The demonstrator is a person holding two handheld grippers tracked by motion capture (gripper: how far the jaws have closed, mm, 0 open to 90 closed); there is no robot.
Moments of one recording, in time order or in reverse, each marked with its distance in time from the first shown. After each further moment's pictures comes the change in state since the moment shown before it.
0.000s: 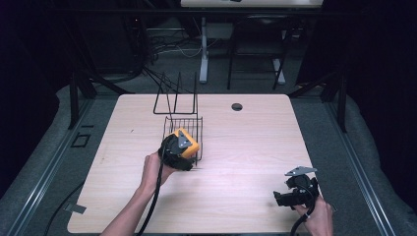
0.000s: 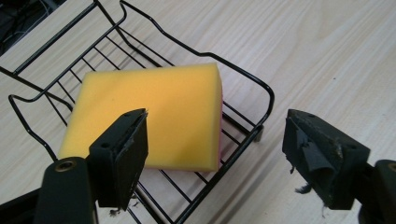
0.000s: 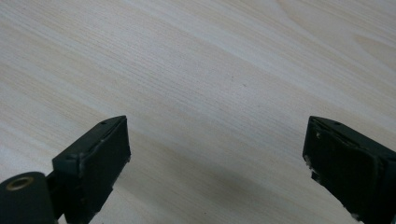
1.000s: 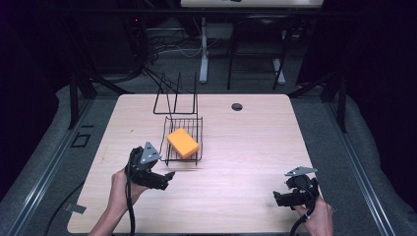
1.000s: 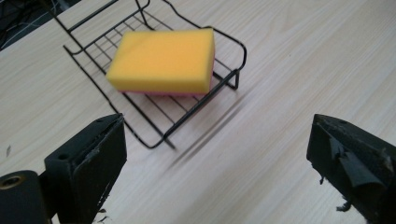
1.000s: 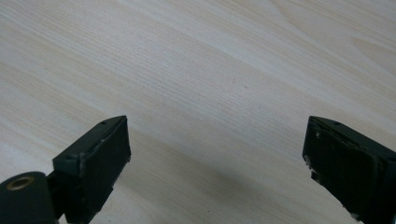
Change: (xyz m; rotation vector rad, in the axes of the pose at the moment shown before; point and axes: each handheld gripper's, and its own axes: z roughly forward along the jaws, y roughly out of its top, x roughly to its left) left arm 0.002 -0.053 -0.093 -0.050 -0.012 -0.097; right arm 0.003 0.001 -0.004 -0.006 -0.001 0.000
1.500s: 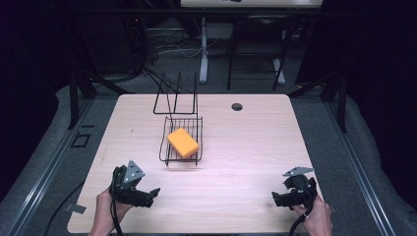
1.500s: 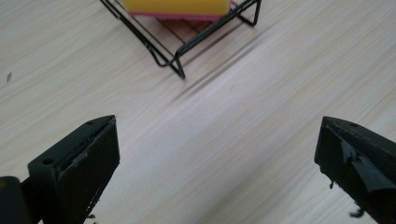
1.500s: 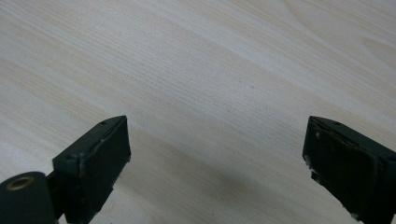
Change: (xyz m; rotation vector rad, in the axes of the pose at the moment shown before) left arm 0.002 -0.067 -0.002 0.034 0.041 -0.068; right arm 0.002 0.001 0.004 0.018 0.001 -0.017
